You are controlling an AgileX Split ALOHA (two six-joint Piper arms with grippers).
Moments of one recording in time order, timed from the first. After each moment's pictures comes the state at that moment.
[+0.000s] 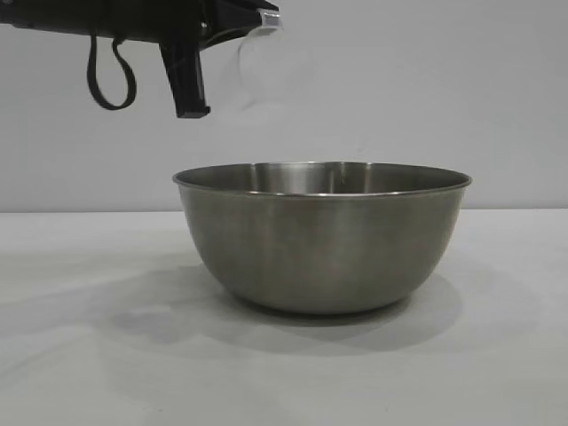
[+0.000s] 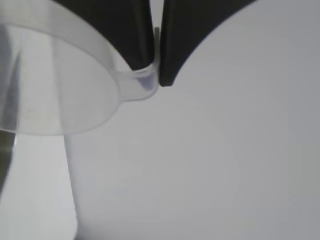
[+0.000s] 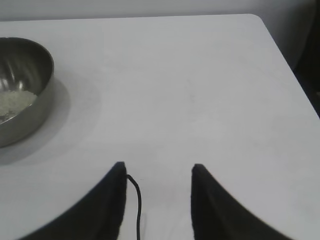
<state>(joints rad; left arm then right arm) -0.39 1.88 -0.83 0.54 -1.14 0.80 0.05 -0.02 -0.49 -0.02 1.14 0.04</state>
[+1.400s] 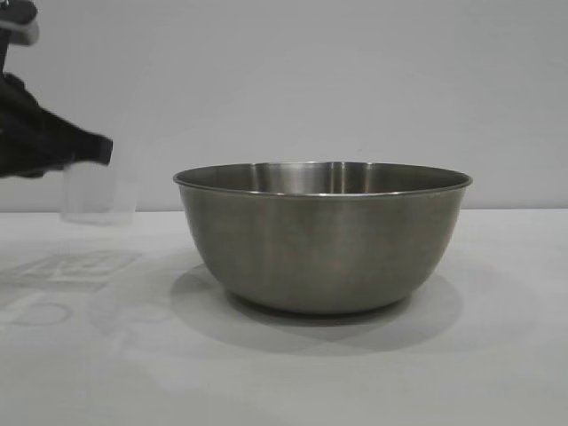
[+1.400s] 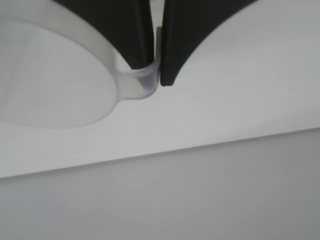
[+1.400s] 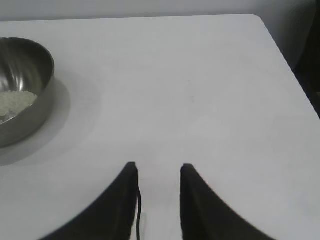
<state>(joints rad) -0.39 2.01 -0.56 -0.37 -1.14 0.16 0.05 -0.02 -0.49 -0.02 1.14 0.04</state>
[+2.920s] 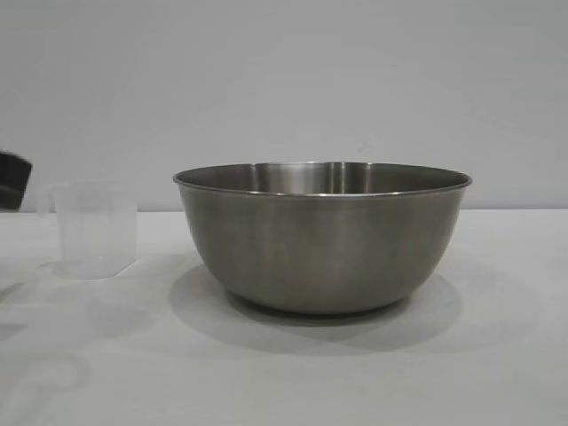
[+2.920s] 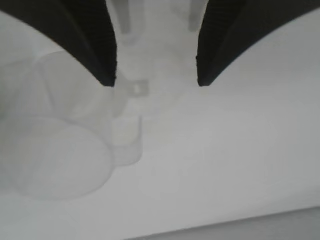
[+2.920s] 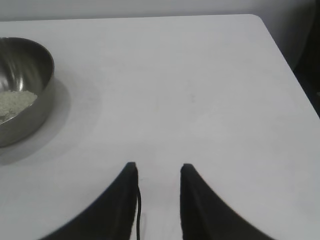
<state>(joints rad) -0.39 1.79 -0.26 -0.31 -1.14 0.10 0.05 -0.02 -0.49 -0.02 1.14 0.04</state>
